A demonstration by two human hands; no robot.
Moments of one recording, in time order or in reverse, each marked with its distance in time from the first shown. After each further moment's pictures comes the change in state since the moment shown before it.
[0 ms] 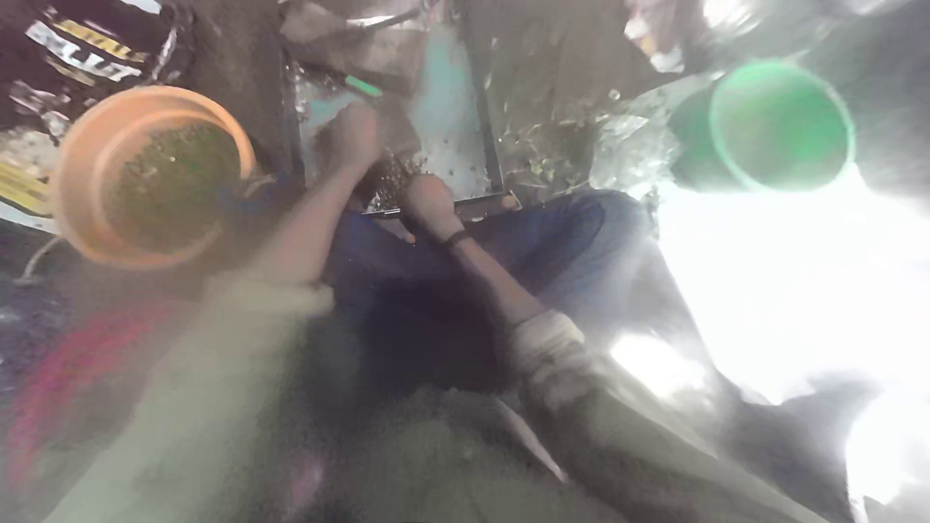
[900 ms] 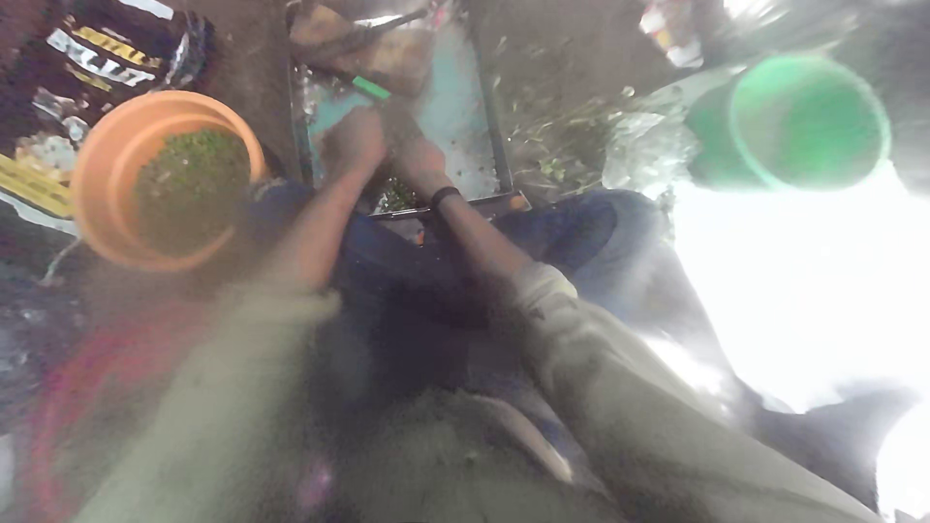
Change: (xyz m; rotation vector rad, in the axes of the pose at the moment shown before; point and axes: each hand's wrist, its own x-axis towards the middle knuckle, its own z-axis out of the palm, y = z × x) left_hand 0.042 -0.011 0.047 -0.175 -0.415 -0.325; right_hand 0.049 -0.025 -0.032 0.148 0.135 -0.062
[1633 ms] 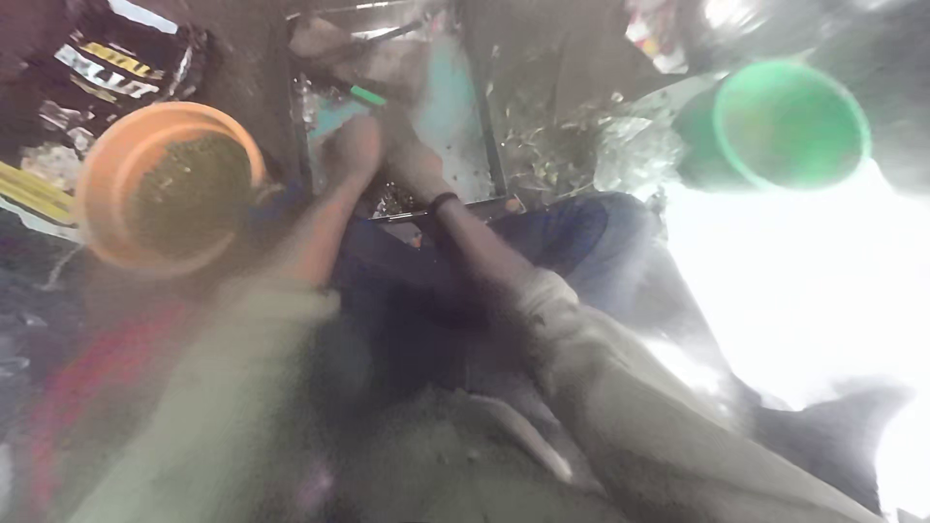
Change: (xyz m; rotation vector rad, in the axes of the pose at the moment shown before) left_hand -0.003 -0.001 0.003 -0.018 0.054 0.020; right_hand -0.063 -0.007 -0.025 -0.242 0.289 -0.235
